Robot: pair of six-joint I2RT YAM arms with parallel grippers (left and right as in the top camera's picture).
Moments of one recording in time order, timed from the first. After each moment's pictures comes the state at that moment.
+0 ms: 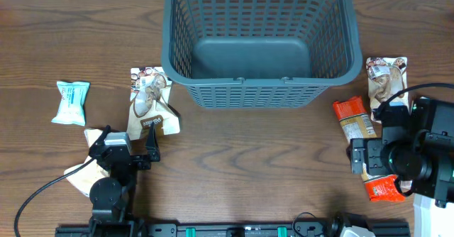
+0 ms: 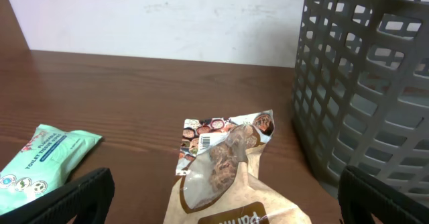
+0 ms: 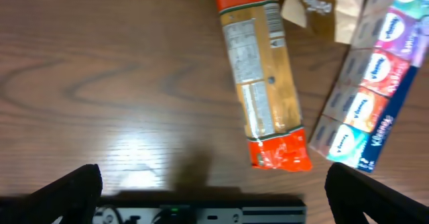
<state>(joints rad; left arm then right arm) -0.06 0.04 0.03 -0.12 -0.06 -0.07 -0.21 0.97 1.24 -1.47 0.00 -0.24</state>
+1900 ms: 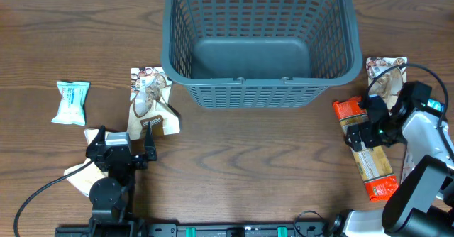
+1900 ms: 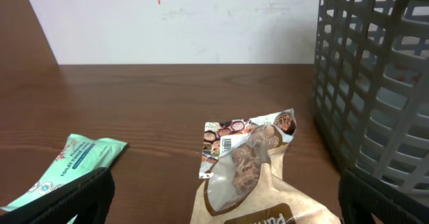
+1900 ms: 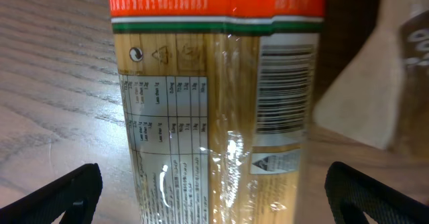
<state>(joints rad) -0.06 0.04 0.03 -0.12 -0.11 0.02 -0.46 1.60 0.90 -0.75 -0.10 -0.68</state>
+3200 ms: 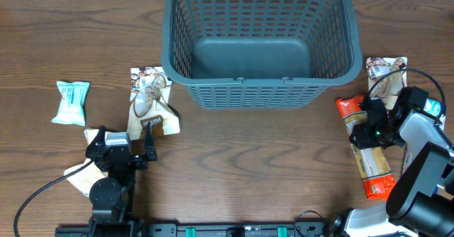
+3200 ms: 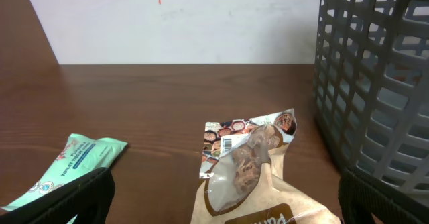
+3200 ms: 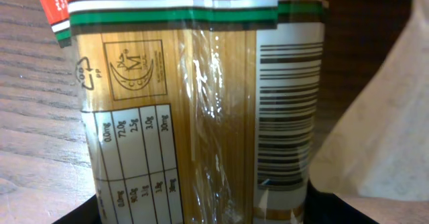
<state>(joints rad) -0.06 0.04 0.03 -0.12 -0.11 0.02 -0.48 1.68 0.86 -0.62 -0.12 -0.60</state>
